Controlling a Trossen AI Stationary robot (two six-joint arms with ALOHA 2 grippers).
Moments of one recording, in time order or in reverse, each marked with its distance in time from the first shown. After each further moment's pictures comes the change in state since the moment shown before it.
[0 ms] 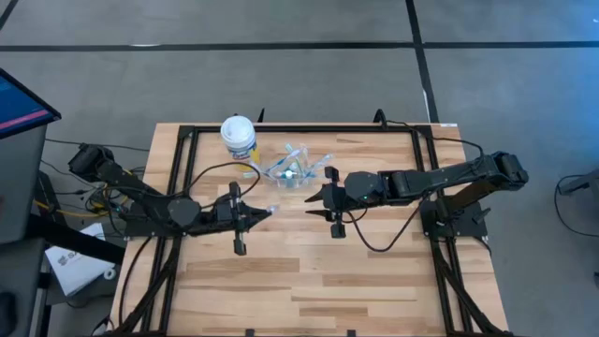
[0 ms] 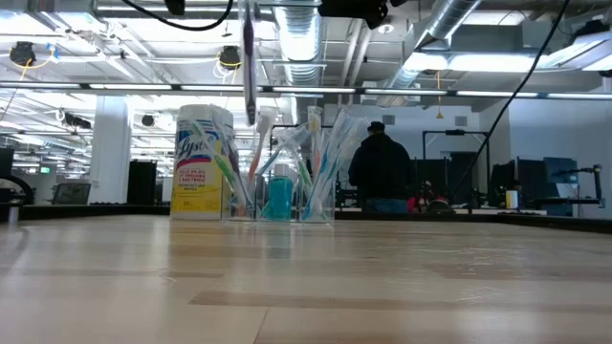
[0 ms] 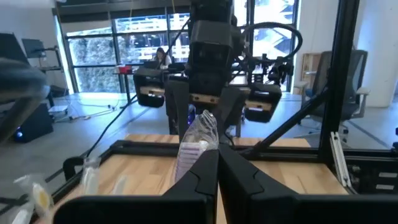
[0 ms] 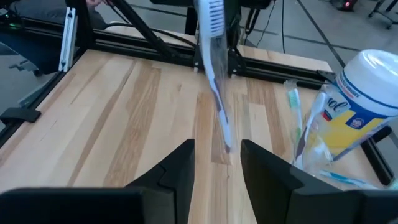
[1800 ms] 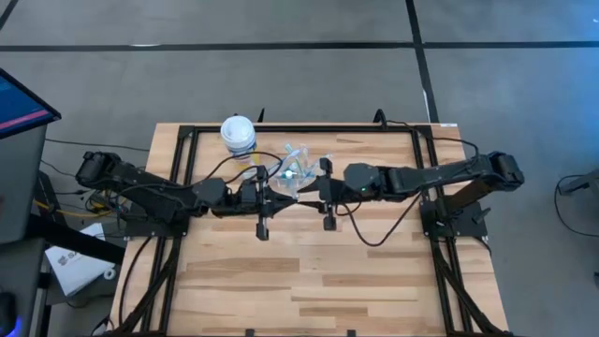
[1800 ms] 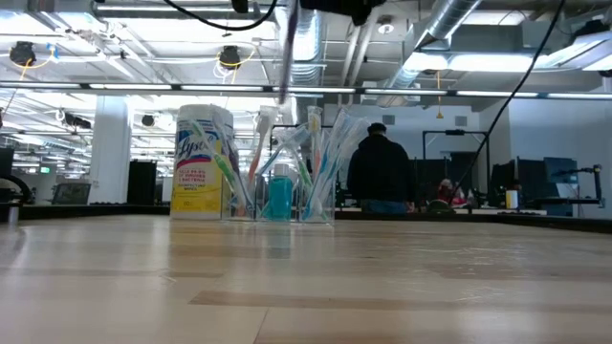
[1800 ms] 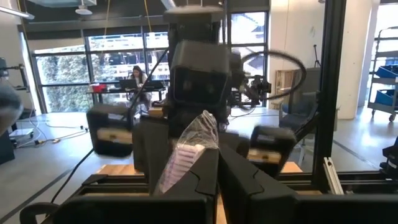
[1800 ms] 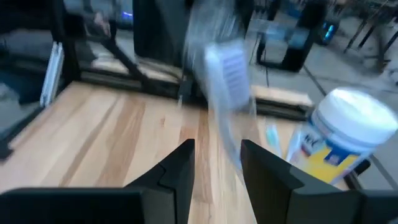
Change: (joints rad) left arm 0.259 0.195 0.174 0.087 0.383 0.003; right arm -0.046 0.034 0.001 0.172 -0.022 -0.045
